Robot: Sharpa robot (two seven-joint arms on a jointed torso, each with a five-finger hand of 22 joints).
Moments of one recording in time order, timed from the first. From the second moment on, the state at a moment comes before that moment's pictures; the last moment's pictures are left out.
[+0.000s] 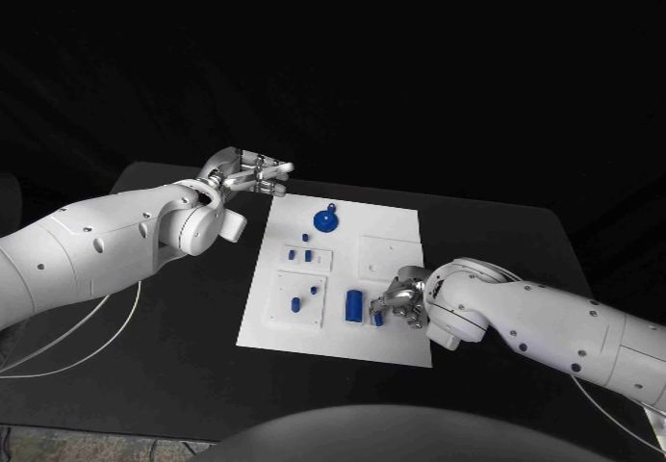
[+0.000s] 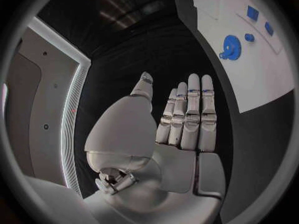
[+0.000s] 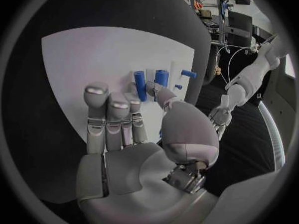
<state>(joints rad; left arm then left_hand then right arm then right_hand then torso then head) 1.23 -0.71 -0.13 1.17 -0.27 -0.24 0.30 1.30 -0.06 -0.04 0.11 0.05 1.04 0.14 0.07 0.06 1.20 0.10 0.06 0.06 1.32 0.07 0.07 0.14 0.05 1.16 0.05 0.08 0.17 0.84 -0.70 0.14 1.52 -1.07 -0.08 -0.70 0.99 -0.07 0.45 -0.20 0.52 1.15 0.02 0.06 0.84 1.32 -0.06 0.92 1.24 1.45 -0.11 1.00 1.04 0.08 1.46 -0.13 0.69 1.30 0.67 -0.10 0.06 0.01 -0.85</state>
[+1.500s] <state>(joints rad) 1.23 -0.72 -0.13 1.17 -0.27 -0.24 0.29 1.30 -0.06 -0.03 0.11 0.05 1.04 0.14 0.07 0.06 1.20 0.11 0.06 0.06 1.32 0.07 0.07 0.14 0.05 1.16 0.05 0.08 0.16 0.82 -0.73 0.14 1.56 -1.06 -0.09 -0.70 1.04 -0.16 0.35 0.07 0.05 1.16 0.02 0.06 0.78 1.33 -0.06 0.91 1.23 1.45 -0.11 0.98 1.04 0.08 1.46 -0.13 0.68 1.29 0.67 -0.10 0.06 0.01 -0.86</state>
